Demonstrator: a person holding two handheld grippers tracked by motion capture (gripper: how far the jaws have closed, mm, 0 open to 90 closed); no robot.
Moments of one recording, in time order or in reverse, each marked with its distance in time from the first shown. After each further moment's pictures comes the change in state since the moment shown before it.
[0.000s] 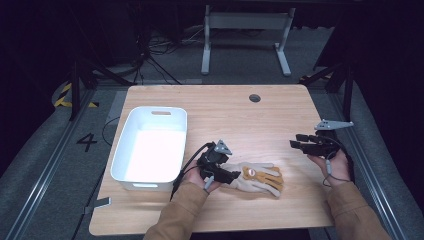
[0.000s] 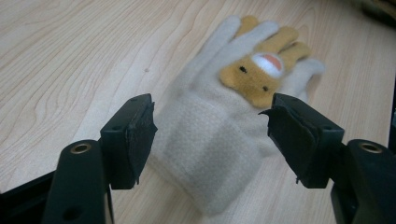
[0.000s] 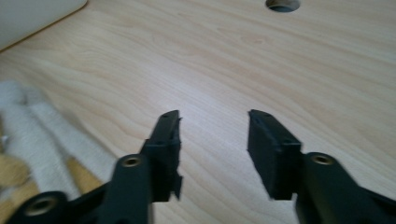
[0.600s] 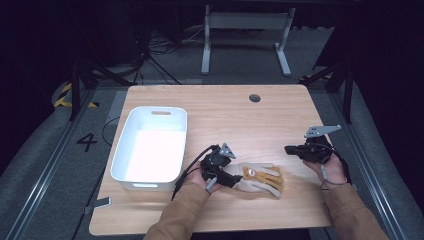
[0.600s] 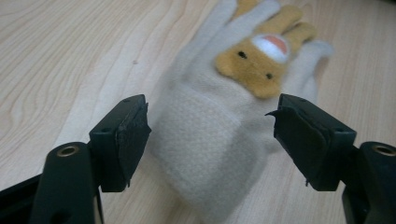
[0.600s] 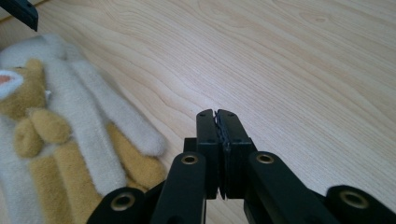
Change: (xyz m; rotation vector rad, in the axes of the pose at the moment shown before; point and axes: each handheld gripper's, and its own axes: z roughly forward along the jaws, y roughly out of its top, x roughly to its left) left arm 0.000 -0.002 0.015 0.032 -0.033 0.058; right arm 0.021 -0.004 0.012 0.090 0.092 -0.105
